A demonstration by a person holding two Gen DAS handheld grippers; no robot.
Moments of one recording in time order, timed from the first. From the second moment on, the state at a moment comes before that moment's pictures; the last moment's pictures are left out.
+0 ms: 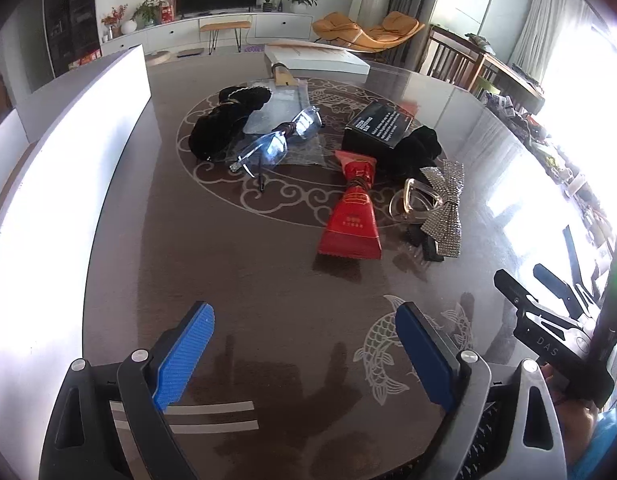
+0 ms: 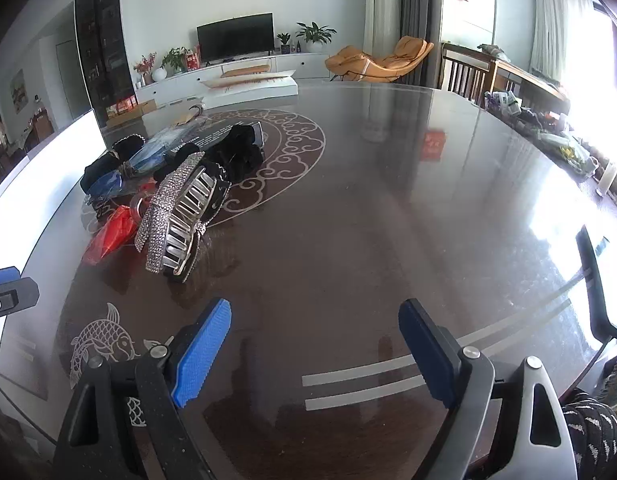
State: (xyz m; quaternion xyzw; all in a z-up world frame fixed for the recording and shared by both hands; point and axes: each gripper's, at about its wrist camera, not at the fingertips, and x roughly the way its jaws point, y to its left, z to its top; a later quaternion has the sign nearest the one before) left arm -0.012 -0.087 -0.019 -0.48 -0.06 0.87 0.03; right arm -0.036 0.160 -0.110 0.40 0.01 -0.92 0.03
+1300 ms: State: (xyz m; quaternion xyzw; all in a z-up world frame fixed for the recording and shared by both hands) left arm -0.009 -0.082 -0.062 -0.50 0.01 0.87 0.01; right arm -0.126 0.087 -0.109 0.46 -0.04 -0.87 0.16
